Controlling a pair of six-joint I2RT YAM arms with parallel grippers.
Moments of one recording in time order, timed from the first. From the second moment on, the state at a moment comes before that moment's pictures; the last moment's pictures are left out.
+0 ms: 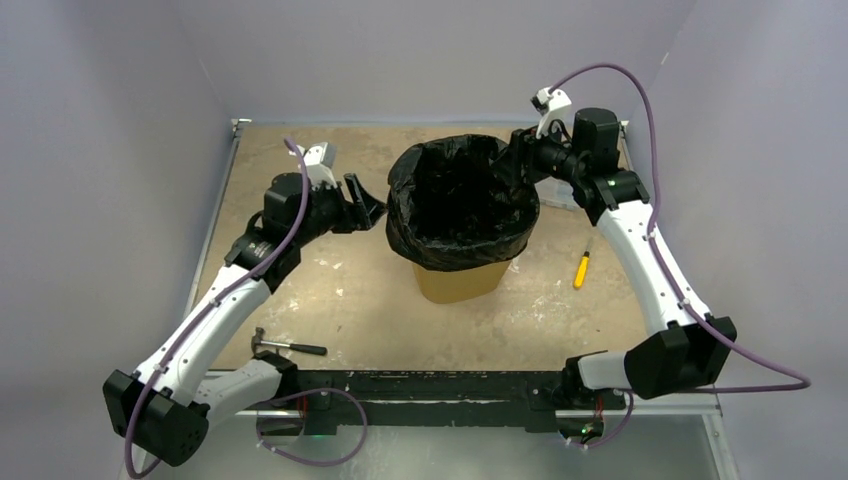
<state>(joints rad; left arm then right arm) -0.43 1.02 1.00 -0.33 0.13 -0.53 0.20 1.35 1.38 -0.43 -0.44 0.03</state>
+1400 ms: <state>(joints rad) -0.42 1.21 0.70 0.17 0.30 -0.61 -0.09 1.16 0.87 -0.21 -0.50 0.52</state>
